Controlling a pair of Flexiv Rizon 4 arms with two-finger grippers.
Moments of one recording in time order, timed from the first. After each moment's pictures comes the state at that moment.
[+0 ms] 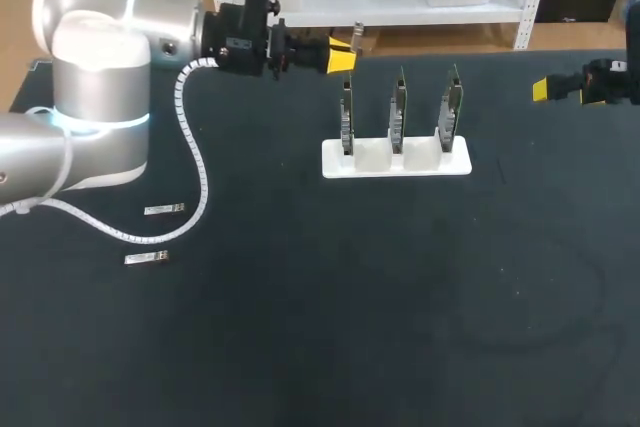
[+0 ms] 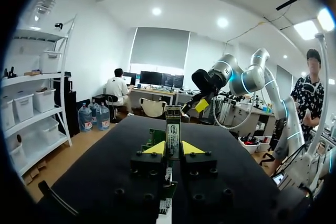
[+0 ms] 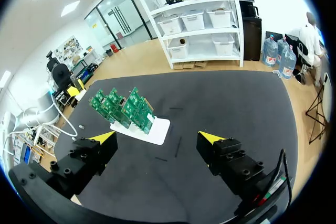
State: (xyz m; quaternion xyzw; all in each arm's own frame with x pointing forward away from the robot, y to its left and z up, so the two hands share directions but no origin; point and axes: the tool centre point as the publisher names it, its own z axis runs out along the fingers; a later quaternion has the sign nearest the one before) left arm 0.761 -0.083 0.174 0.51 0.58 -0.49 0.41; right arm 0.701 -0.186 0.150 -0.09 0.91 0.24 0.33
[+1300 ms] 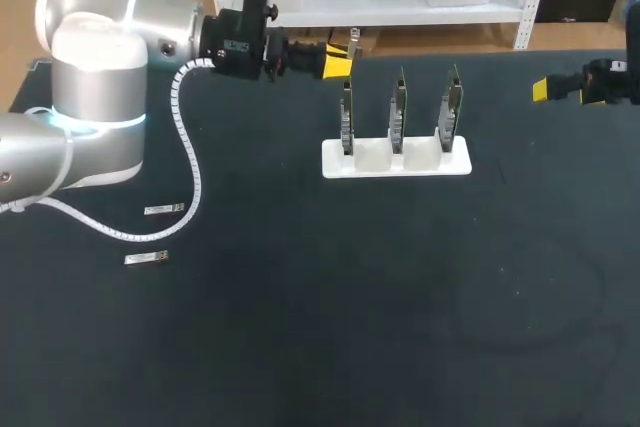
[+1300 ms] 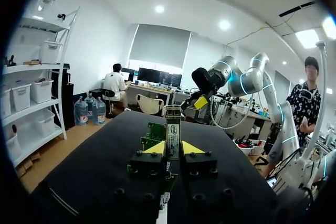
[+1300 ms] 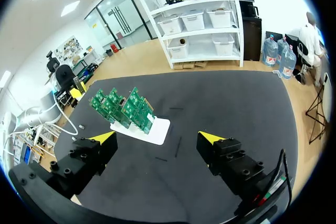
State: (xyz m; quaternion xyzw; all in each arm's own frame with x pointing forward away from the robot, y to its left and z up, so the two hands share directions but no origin) left arm 0.762 -0.077 0.164 0.50 0.58 -0.51 0.39; right arm 0.701 -0.186 0.150 -0.09 0.91 0.24 0.33
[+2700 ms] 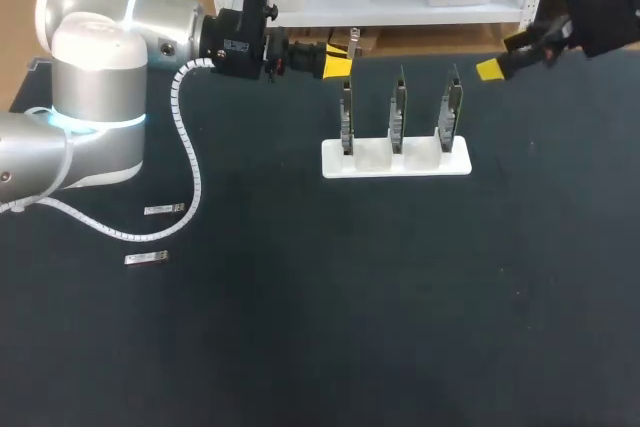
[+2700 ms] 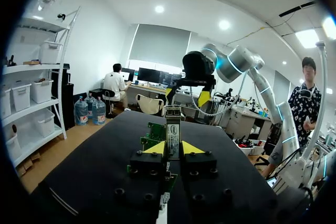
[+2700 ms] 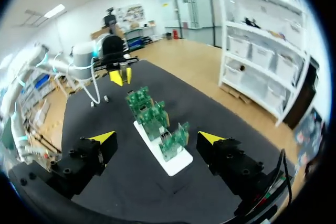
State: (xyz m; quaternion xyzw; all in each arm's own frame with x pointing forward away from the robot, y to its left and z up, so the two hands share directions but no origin) left arm 0.762 -0.077 0.164 0.50 0.58 -0.51 0.39; right arm 0.741 -0.100 0.185 -0.41 0.80 0.27 0.34
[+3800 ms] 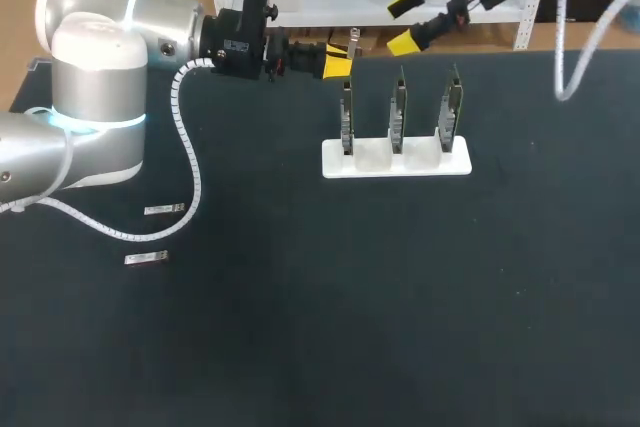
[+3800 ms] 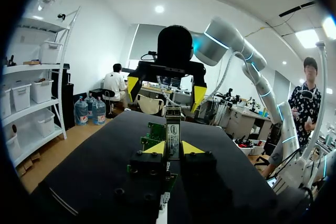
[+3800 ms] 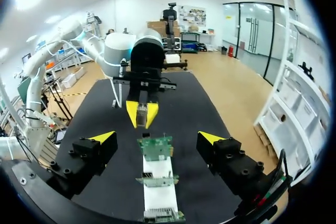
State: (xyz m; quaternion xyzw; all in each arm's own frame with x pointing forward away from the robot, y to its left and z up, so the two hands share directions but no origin) left arm 0.762 -0.077 0.164 0.50 0.58 -0.51 0.39; right arm 0.786 0.022 0.195 -0.59 0.66 0.34 0.31
